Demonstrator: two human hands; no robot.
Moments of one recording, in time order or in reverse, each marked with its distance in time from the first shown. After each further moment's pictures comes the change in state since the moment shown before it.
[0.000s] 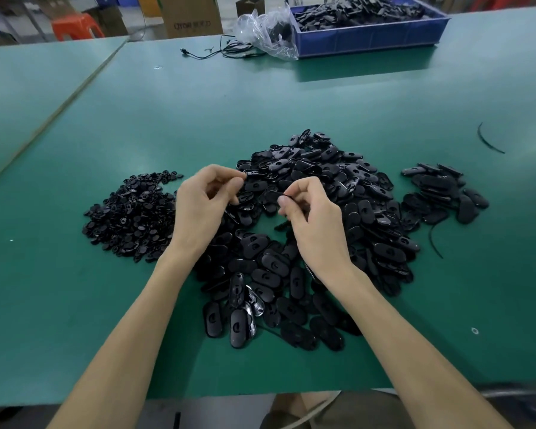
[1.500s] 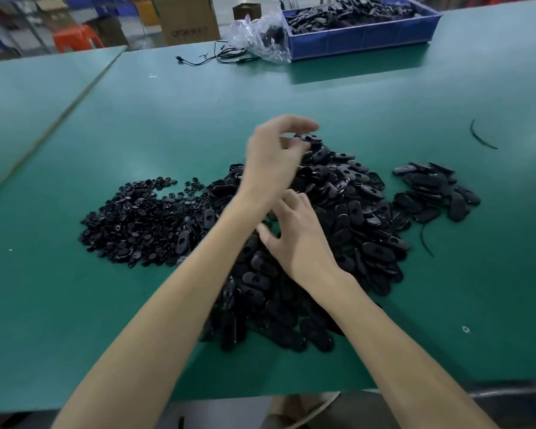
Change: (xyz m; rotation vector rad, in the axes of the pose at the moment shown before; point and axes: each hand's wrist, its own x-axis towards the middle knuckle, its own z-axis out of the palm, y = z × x) left_hand 0.041 0.091 0.080 -0.069 -0.135 -0.004; right_hand -0.003 -0.001 0.005 -0.468 -0.216 -0.114
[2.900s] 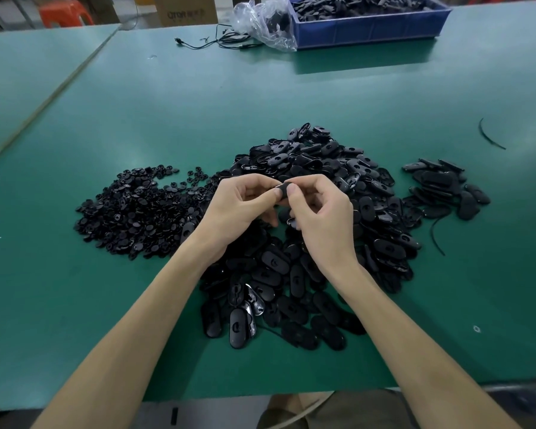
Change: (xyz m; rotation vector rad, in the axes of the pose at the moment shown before) left_hand -0.054 -0.065 -0.050 -0.221 -0.202 -0.204; right_hand 0.002 0.000 -0.007 0.608 0.340 0.209
